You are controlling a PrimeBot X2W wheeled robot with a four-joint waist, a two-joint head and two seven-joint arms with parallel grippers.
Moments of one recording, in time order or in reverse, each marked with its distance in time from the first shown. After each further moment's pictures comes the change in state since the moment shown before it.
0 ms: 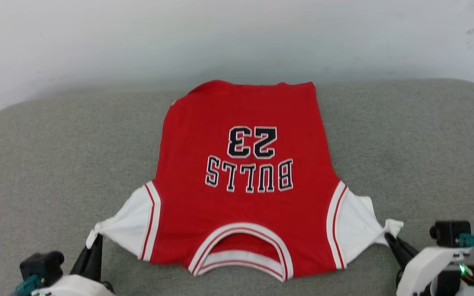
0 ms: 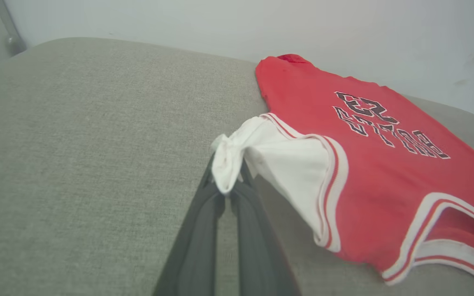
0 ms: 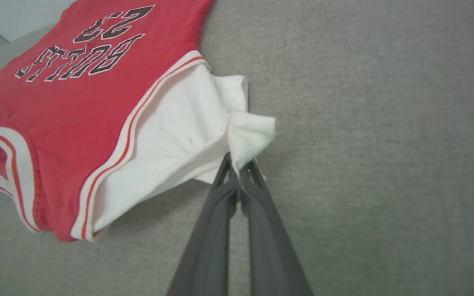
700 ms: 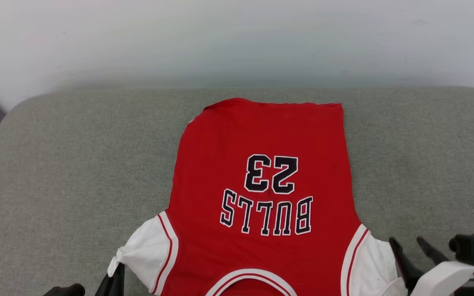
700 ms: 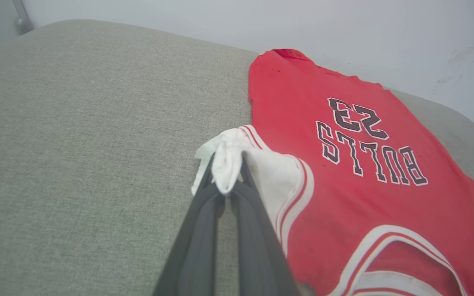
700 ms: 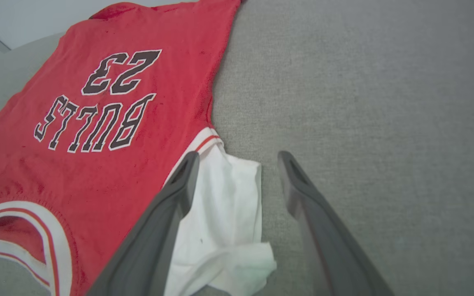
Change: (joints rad) left arm 0.278 -0.016 -0.048 -0.357 0.022 0.118 0.060; right arm 0.344 0.152 -0.280 -0.462 -0.233 0.000 0.206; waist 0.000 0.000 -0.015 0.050
